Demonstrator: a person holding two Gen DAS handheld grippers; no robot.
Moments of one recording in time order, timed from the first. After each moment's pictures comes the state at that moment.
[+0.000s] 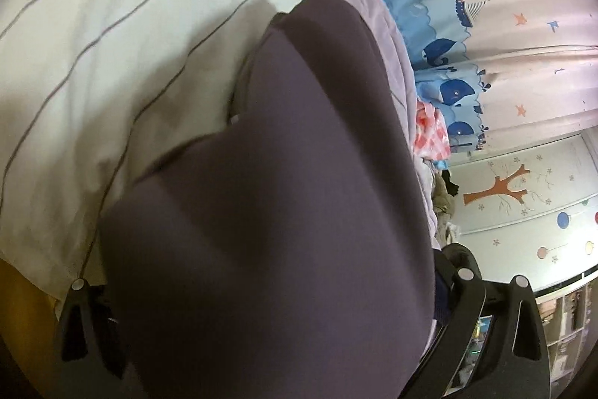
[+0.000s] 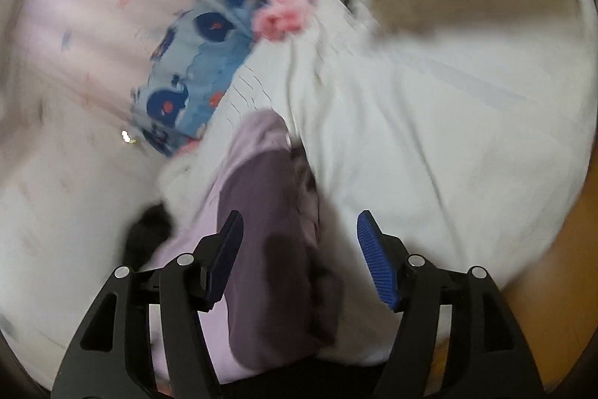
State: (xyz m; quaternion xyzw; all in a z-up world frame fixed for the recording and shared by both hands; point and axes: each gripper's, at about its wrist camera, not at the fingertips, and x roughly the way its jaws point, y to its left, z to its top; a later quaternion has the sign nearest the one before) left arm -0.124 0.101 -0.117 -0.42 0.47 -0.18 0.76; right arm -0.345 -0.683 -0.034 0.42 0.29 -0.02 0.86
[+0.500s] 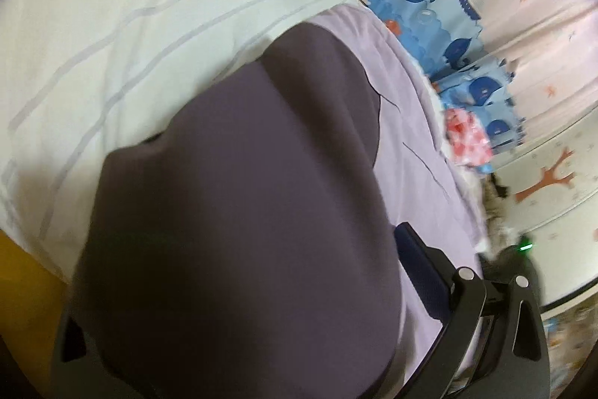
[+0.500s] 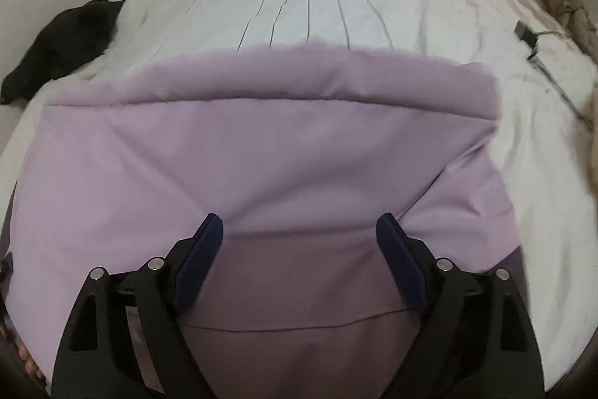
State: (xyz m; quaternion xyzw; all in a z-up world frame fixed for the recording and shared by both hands) left arm -0.128 0.078 -0.094 -0.31 0.44 -0.09 0.84; right arm -0.125 -0.522 -0.044 0.08 0.50 0.03 0.86
